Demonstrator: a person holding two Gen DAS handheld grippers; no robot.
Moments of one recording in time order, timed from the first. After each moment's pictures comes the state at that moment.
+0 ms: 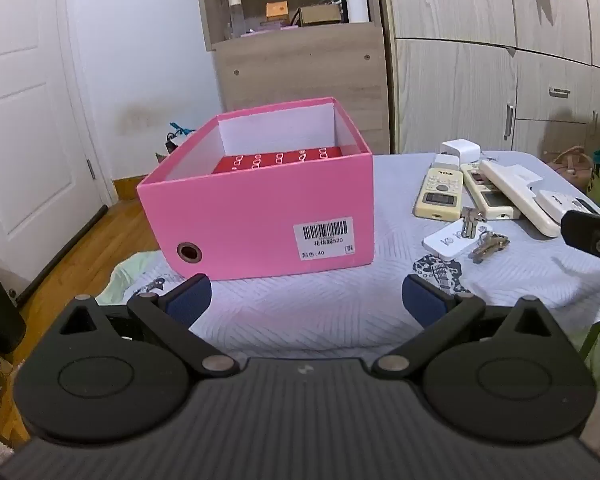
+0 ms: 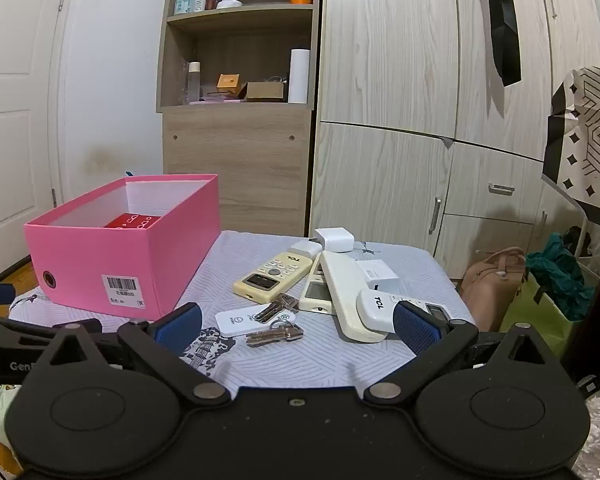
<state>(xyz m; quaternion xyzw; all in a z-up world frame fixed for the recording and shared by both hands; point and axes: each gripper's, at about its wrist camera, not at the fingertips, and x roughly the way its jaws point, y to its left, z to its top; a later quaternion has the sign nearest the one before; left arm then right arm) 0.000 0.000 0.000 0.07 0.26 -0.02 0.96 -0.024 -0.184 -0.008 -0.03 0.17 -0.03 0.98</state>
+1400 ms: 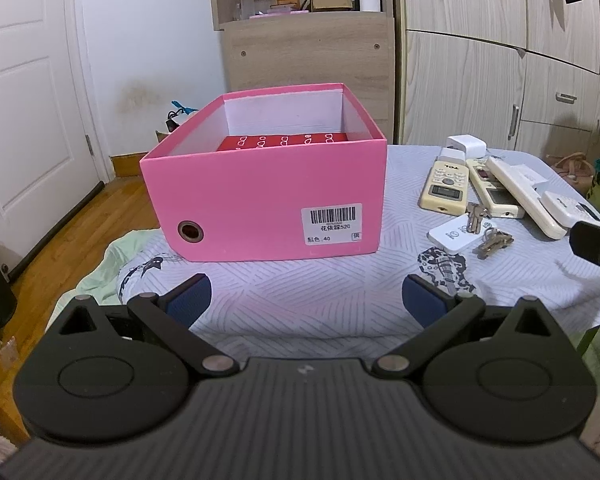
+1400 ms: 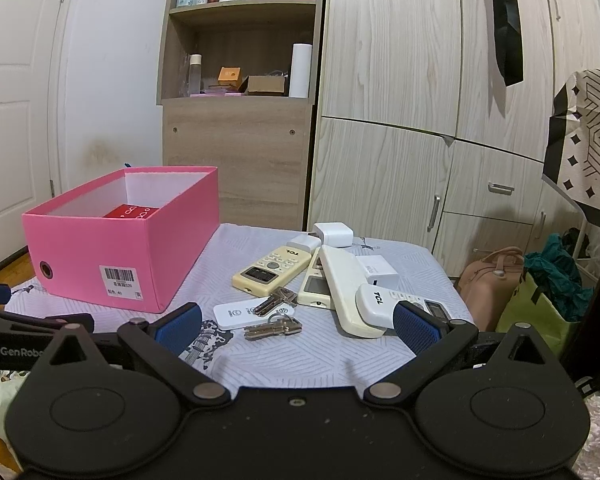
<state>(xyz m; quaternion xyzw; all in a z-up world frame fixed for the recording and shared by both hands) 0.009 0.012 -0.003 0.04 0.27 -0.02 0.96 -0.022 -0.185 -0.009 -0.04 0.19 -0.04 0.98</state>
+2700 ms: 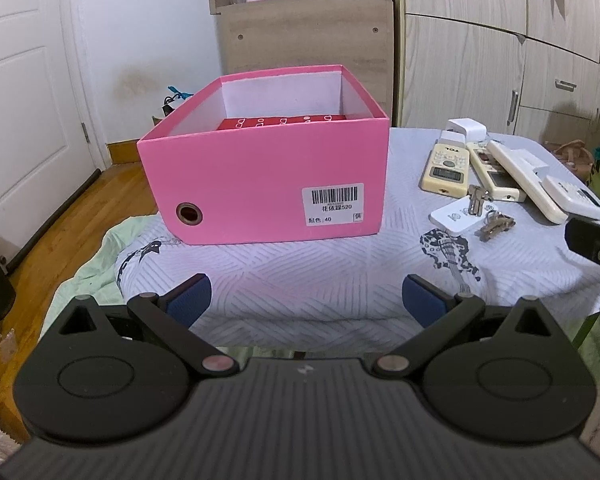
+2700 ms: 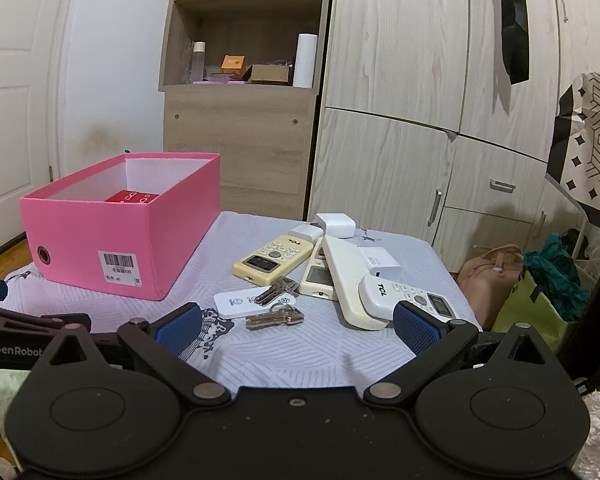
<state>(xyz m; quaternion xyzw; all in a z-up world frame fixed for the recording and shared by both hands) 0.010 0.013 -0.010 0.04 0.30 -0.02 0.95 -0.020 -0.180 -0.011 -0.05 0.20 -0.04 0.98</state>
